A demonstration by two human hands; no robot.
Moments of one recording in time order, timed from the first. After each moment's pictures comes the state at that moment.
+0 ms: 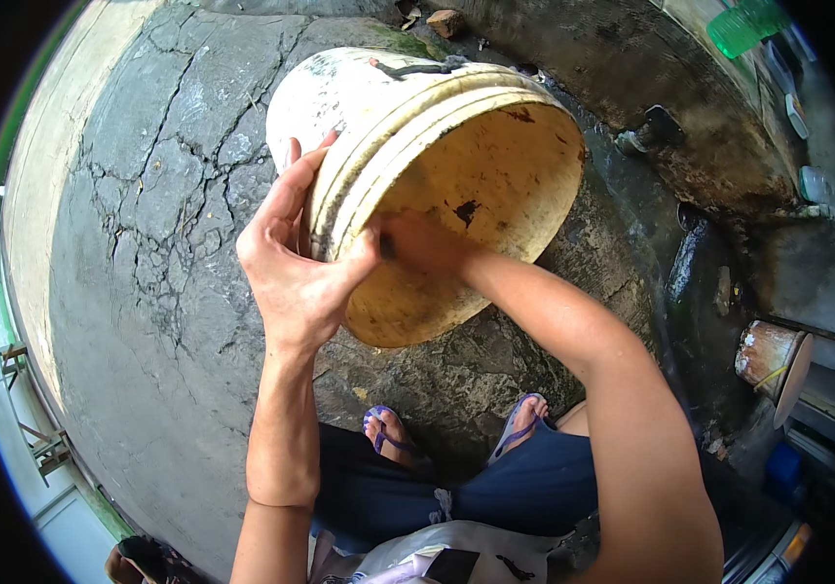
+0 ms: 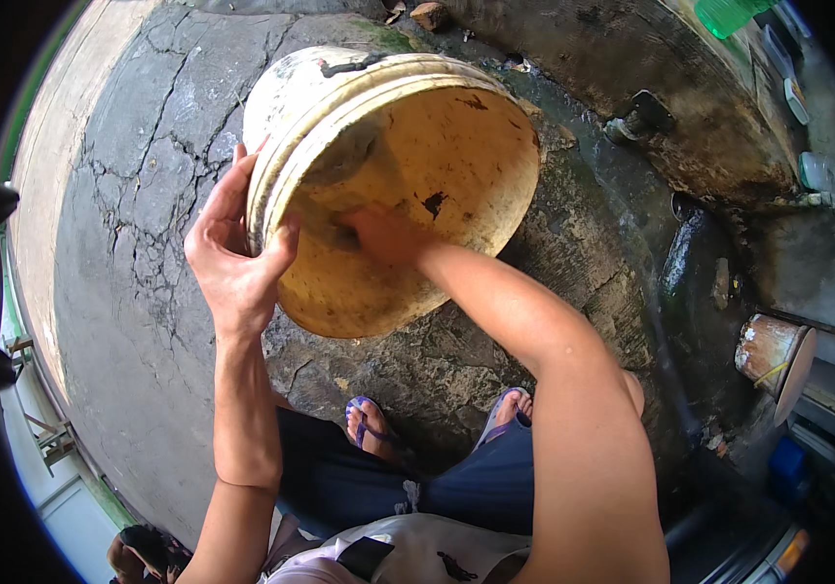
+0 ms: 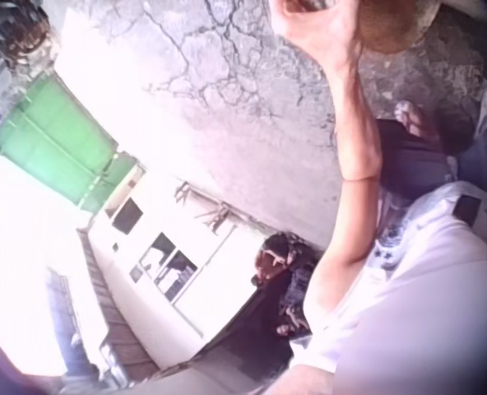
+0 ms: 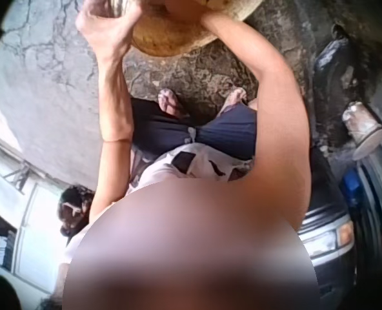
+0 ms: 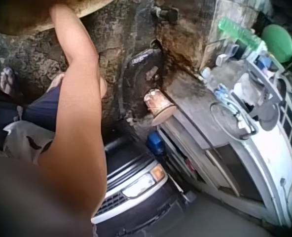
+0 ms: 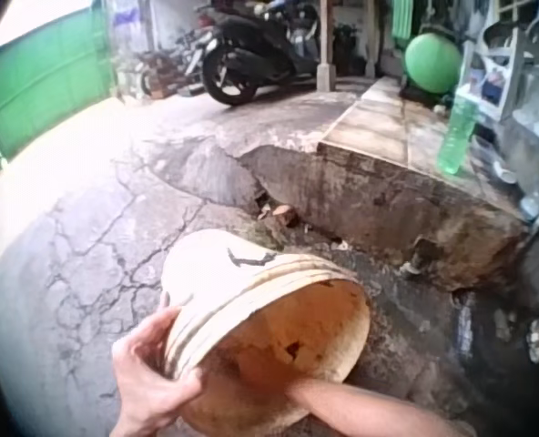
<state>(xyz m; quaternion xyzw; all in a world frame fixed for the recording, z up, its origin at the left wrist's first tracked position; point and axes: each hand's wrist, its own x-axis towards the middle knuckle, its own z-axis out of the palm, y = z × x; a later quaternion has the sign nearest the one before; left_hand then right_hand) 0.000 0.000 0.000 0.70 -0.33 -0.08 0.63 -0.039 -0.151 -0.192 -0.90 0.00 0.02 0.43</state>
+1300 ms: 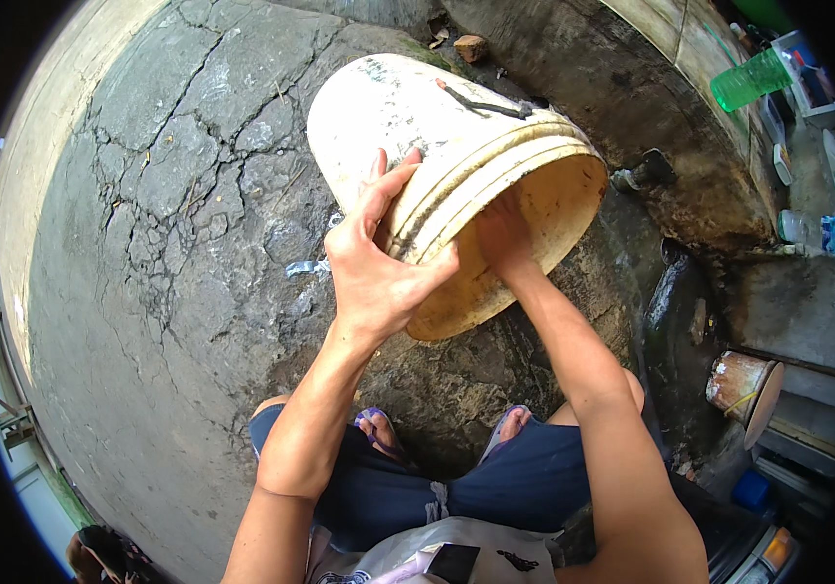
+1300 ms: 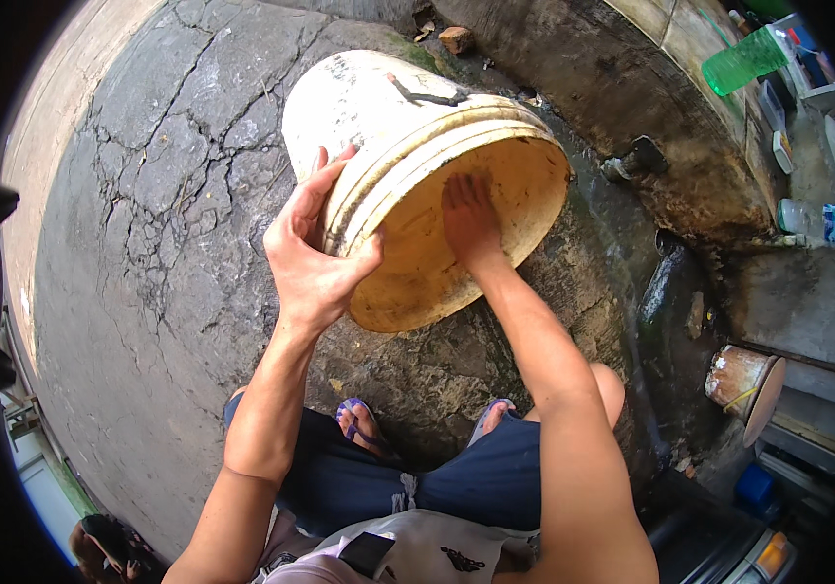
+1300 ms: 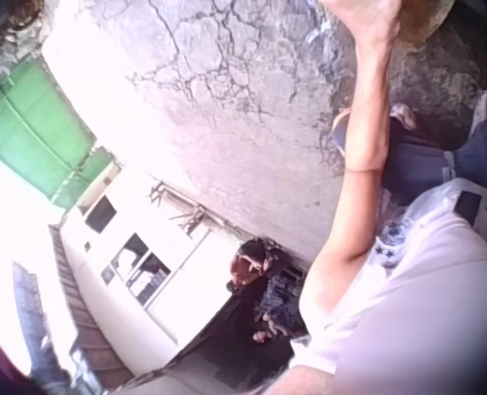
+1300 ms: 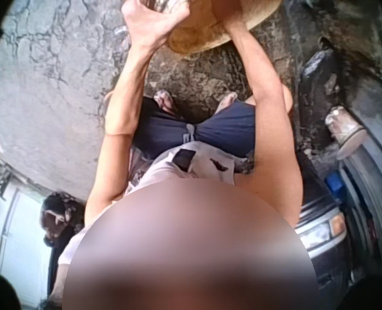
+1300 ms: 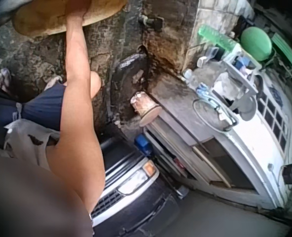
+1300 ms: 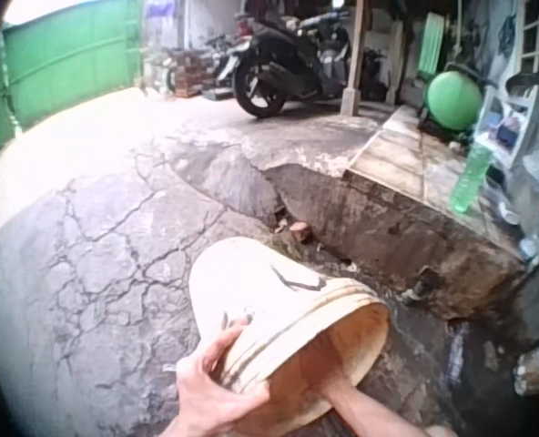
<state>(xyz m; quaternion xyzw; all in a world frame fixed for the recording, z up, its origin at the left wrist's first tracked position) -0.010 0.009 -0.017 0.68 -0.30 -0.08 0.66 -0.097 -0.191 -0.192 -0.99 0.11 -0.03 -0.11</state>
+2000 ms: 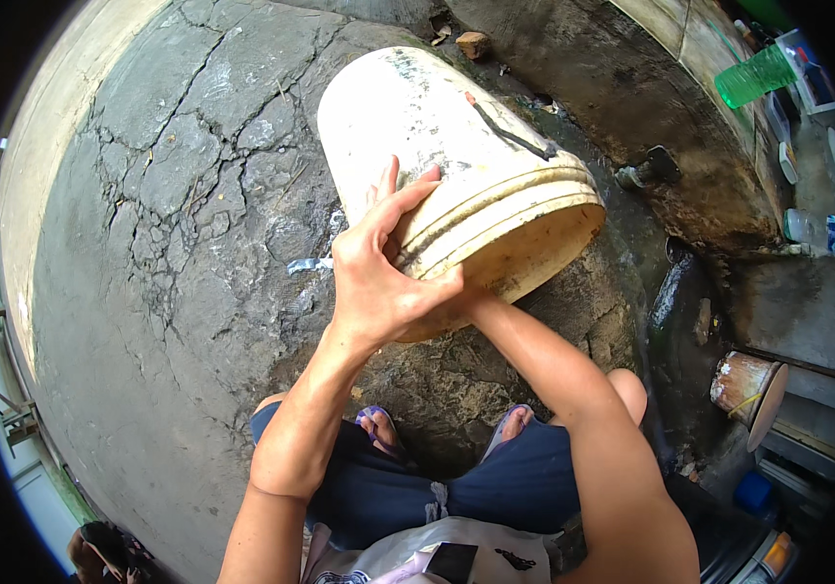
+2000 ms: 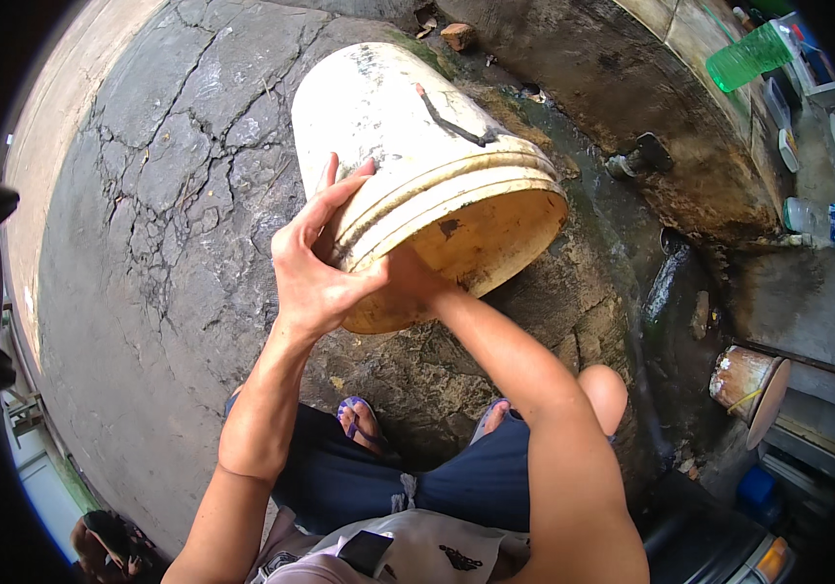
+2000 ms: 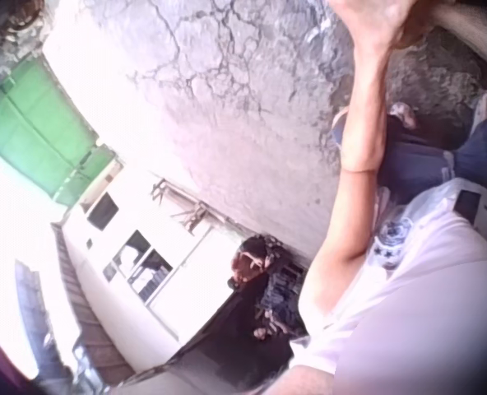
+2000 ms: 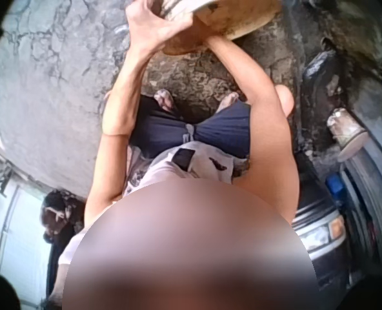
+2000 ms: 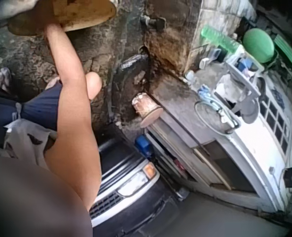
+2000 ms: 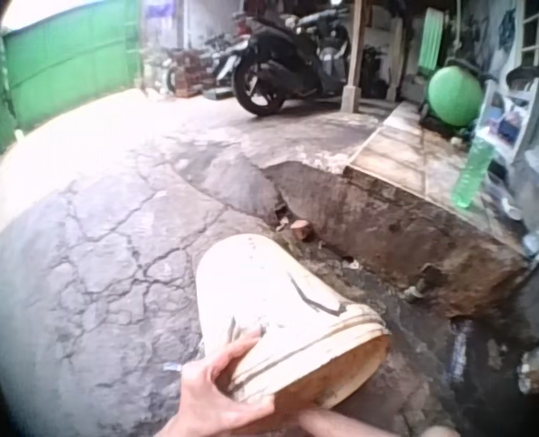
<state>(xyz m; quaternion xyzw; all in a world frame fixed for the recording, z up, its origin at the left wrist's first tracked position) -0.015 0.015 -0.024 0.70 -0.38 -0.07 0.59 -0.087 -0.104 -0.194 -0.87 0.07 -0.07 0.48</state>
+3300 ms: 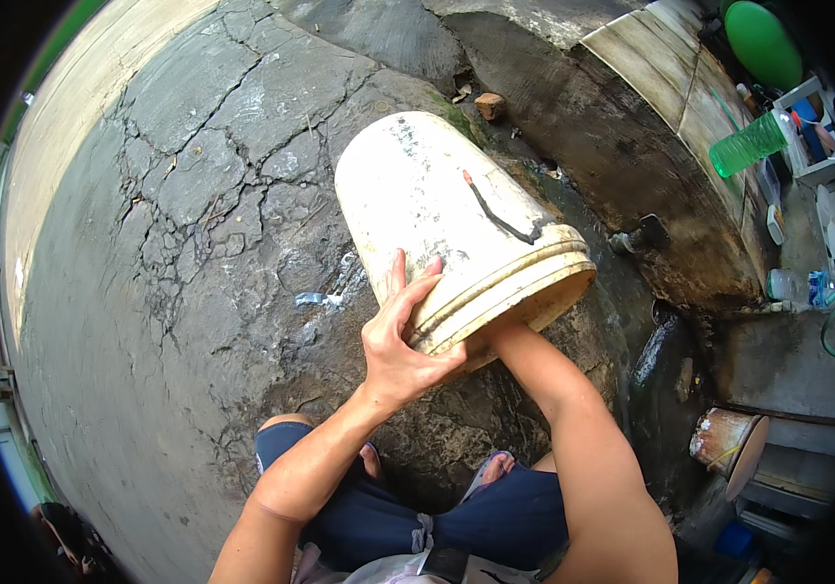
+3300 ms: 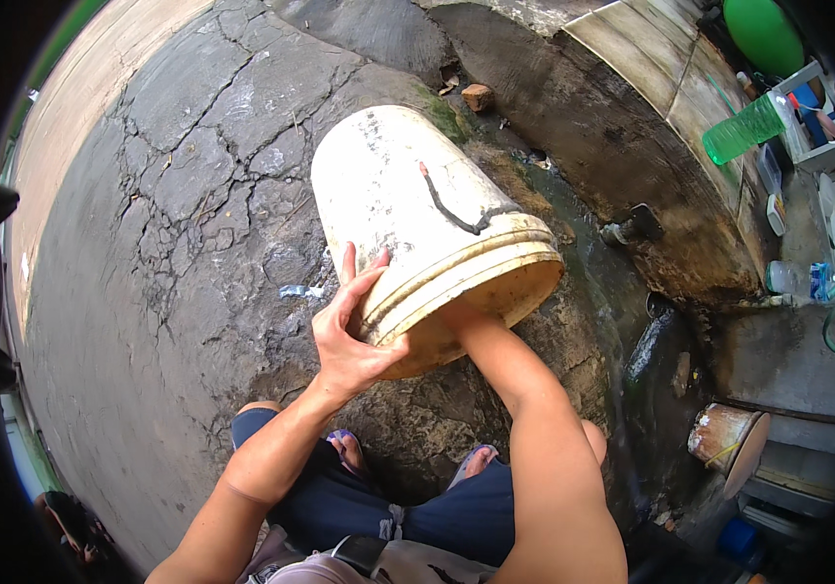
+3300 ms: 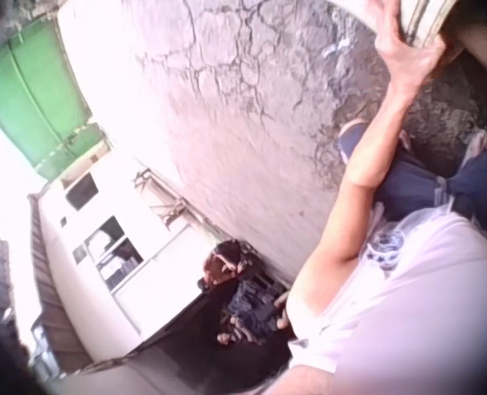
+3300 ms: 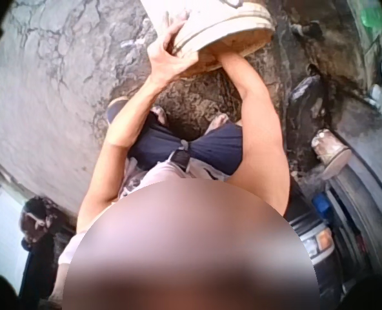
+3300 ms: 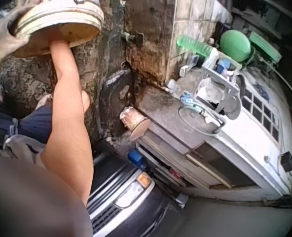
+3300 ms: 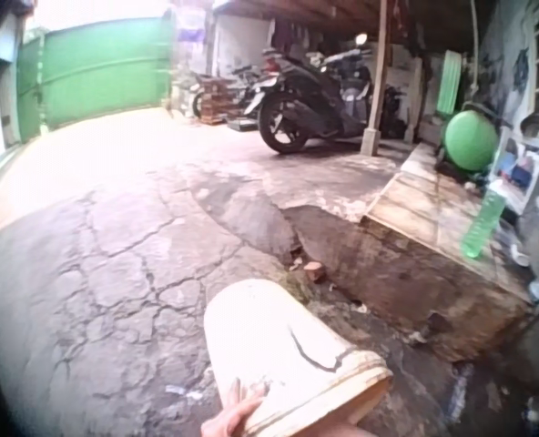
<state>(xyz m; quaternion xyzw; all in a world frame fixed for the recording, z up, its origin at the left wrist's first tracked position) -0.053 0.029 -0.050 0.70 -0.32 -0.02 0.63 -0.060 -0.136 -0.154 -0.92 0.05 -0.07 0.37</state>
